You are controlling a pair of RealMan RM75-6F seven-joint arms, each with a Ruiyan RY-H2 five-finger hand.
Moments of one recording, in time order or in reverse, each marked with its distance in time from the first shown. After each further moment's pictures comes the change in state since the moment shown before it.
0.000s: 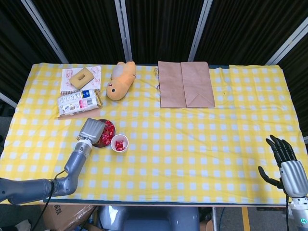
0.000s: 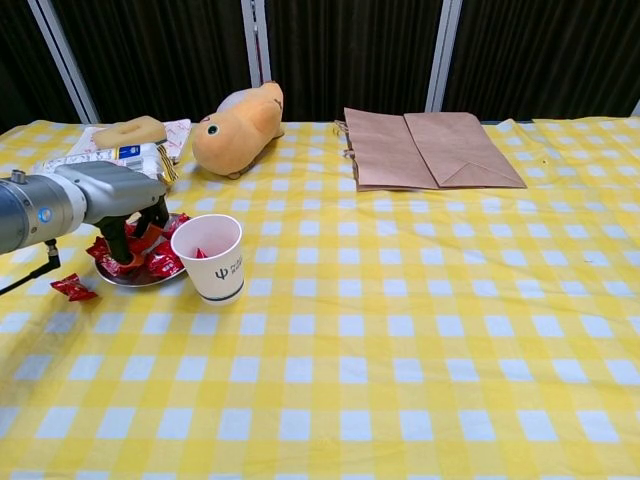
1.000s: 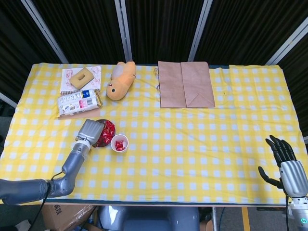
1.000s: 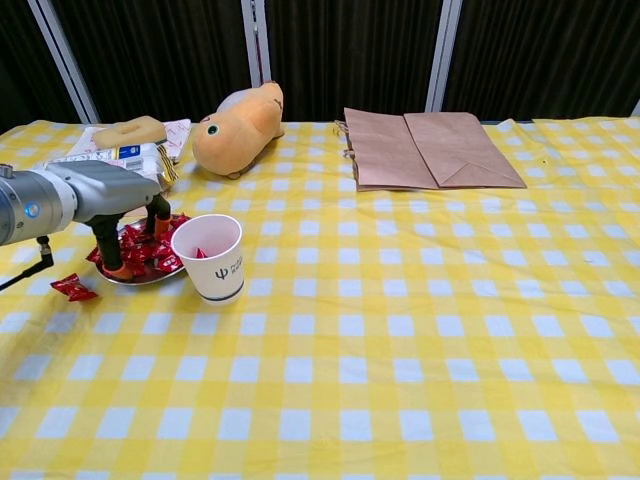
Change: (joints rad) left arm -0.002 0.048 0.002 -0.066 -0.043 -0.024 0.025; right arm 0.001 0.006 -0.003 -0.005 0.003 -0.009 -0.001
